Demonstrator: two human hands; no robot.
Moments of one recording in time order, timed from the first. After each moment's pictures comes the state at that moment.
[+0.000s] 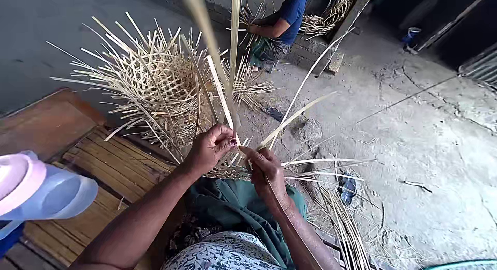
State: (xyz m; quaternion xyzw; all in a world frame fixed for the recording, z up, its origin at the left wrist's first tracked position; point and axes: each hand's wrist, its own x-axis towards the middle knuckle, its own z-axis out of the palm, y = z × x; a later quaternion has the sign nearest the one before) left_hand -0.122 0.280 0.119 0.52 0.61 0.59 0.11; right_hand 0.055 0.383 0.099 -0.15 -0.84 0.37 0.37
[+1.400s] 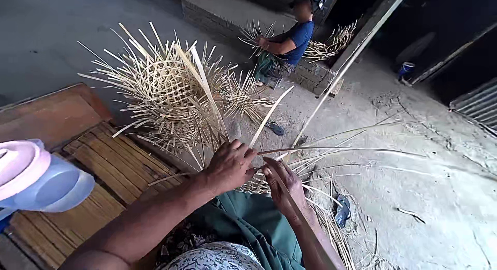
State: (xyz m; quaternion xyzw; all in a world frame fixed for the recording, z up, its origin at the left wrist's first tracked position) left_hand -0.082 0.298 0.129 0.63 0.74 0.21 -0.07; right_hand 0.083 0.418 0.113 -0.11 -0.92 0.14 0.34
